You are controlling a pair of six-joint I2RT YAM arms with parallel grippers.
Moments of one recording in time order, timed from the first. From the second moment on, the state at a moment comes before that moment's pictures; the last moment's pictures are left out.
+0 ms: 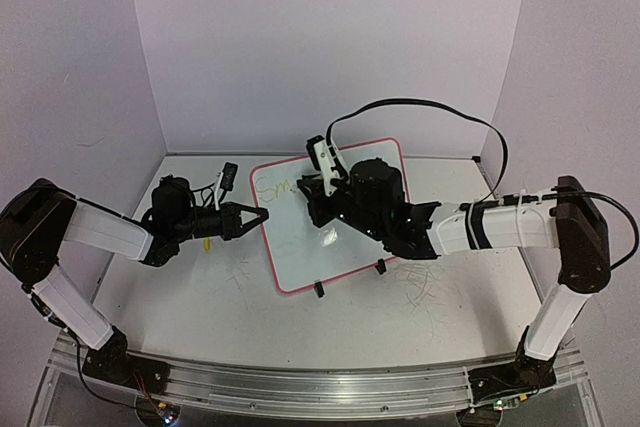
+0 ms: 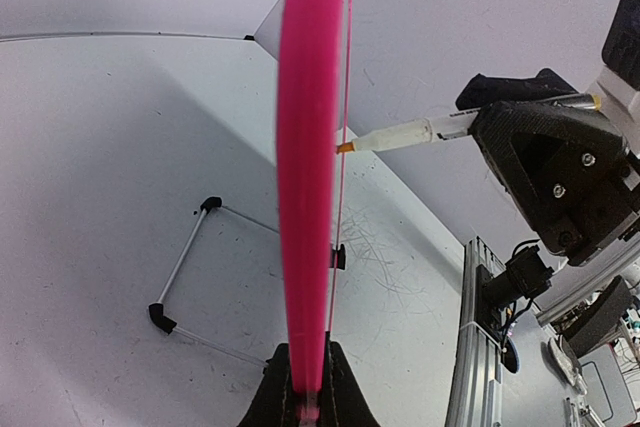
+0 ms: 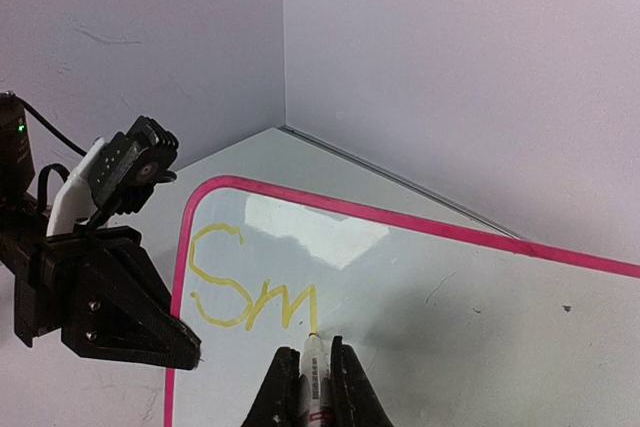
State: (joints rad) left arm -0.51 1.55 0.58 0.79 0.69 -0.49; right arm 1.00 1.77 1.17 0.44 0.24 0.02
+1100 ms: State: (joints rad) left arm -0.51 1.55 0.58 0.79 0.70 -0.49; right arm 0.93 1.69 1.16 0.41 0.17 0.01
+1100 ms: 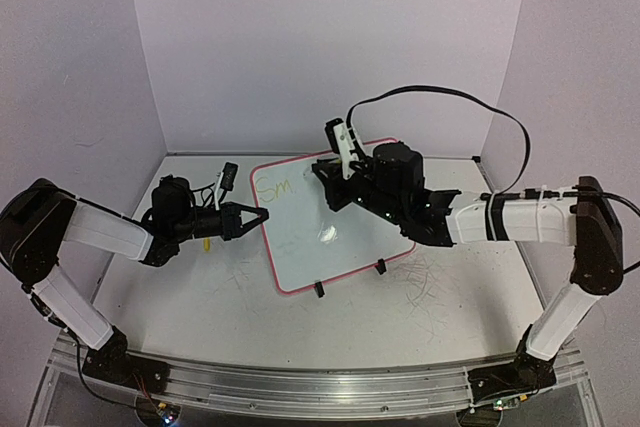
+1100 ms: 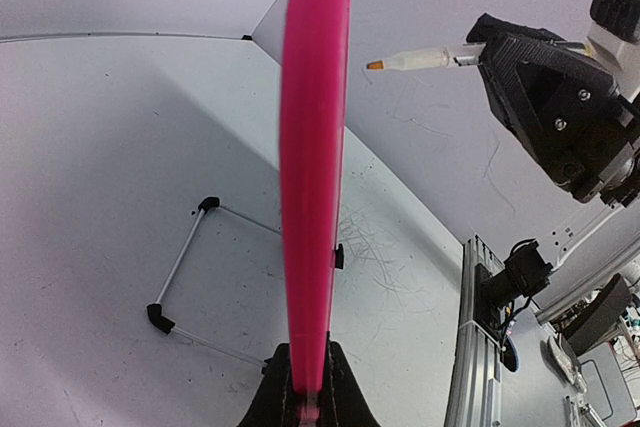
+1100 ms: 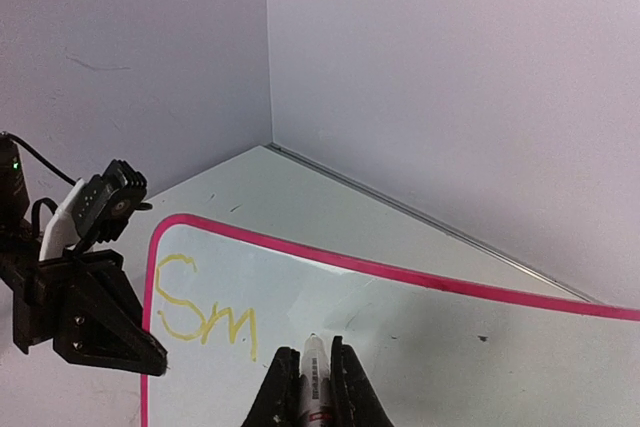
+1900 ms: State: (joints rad) left arm -0.51 1.55 0.58 0.79 0.70 -0.49; right arm 0.94 1.74 1.22 0.41 0.13 0.01
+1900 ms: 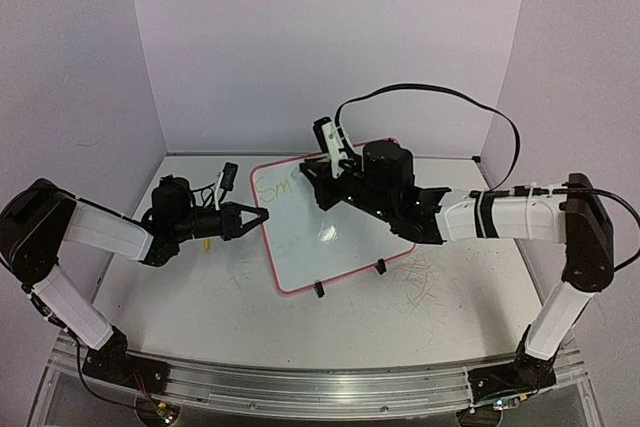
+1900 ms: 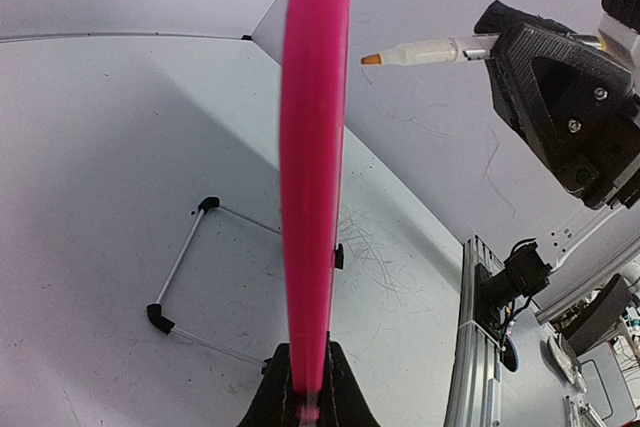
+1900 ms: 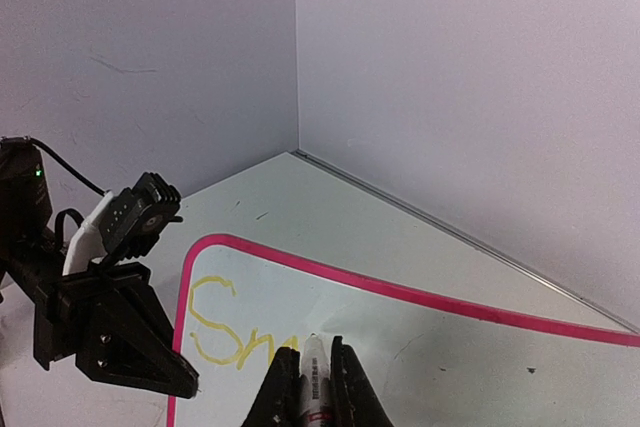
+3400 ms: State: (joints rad) left arm -0.51 1.55 0.58 0.79 0.70 -0.49; right arm 0.95 1.72 1.16 0.45 0.14 0.06
